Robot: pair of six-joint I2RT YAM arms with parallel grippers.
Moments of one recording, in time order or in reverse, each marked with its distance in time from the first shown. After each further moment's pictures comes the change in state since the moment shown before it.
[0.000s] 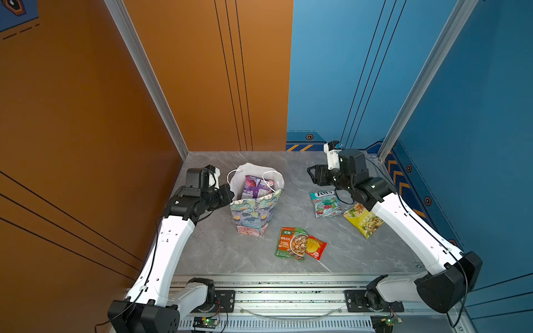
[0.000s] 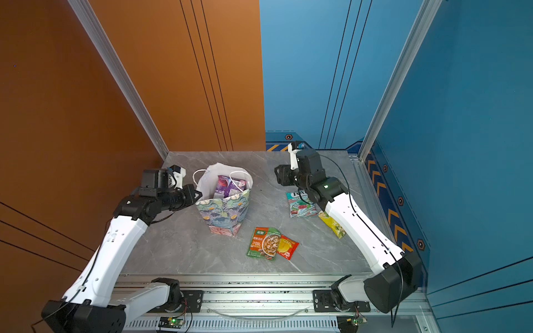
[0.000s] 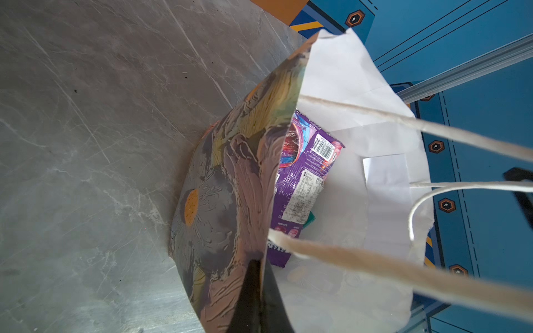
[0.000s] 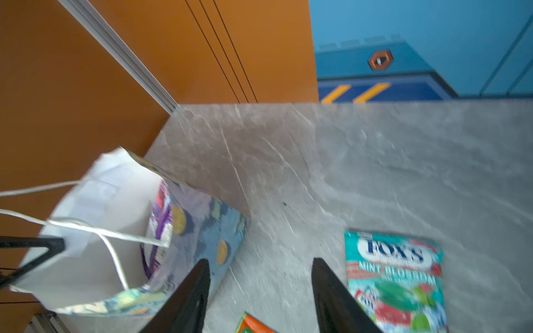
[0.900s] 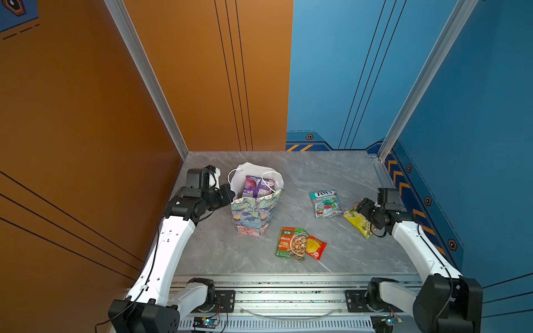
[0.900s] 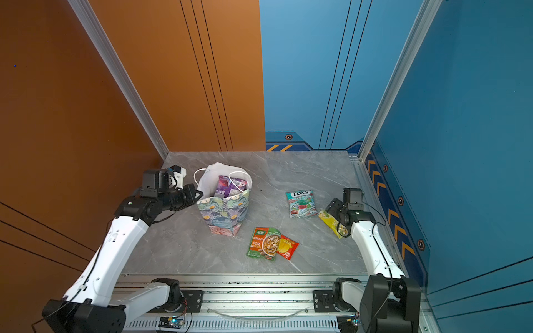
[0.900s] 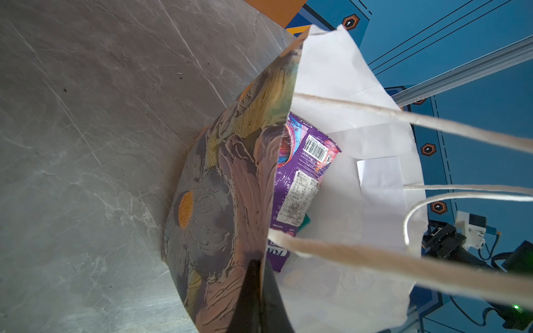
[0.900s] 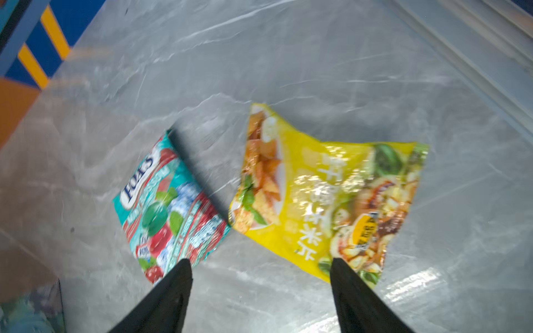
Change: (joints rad) left arm 0.000 -0.001 -0.020 0.034 0.019 -0.018; right arm -0.629 -0.210 -0.595 0.024 0.051 0.255
